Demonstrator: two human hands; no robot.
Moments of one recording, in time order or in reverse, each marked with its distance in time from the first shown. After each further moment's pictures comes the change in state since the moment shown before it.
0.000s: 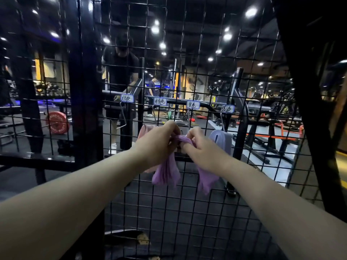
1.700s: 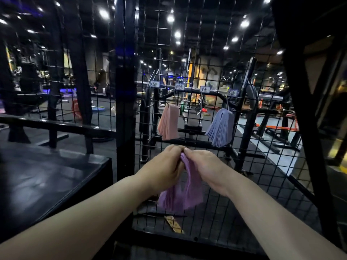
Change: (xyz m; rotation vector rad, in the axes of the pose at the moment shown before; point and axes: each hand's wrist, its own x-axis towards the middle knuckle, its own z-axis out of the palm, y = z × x) left_hand -0.199 0.088 -0.039 -0.181 -0.155 -0.059; right_hand -0.173 -0.082 0.052 0.655 -0.216 0.273
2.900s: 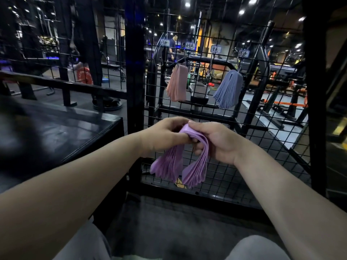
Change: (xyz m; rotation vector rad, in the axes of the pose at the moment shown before) left_hand -0.067 0.031 -0.010 -0.607 -0.208 -0.297; right_hand -0.064 0.013 0.020 0.223 -0.232 0.174
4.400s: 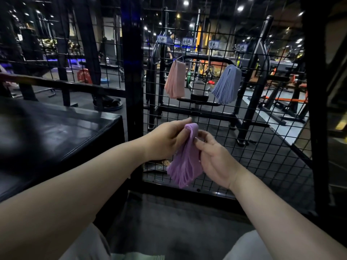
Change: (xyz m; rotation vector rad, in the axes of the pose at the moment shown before) left_hand -0.012 -0.007 0.020 0.478 0.114 0.139; right_hand -0.010 0.076 0.000 0.357 0.040 -0.218
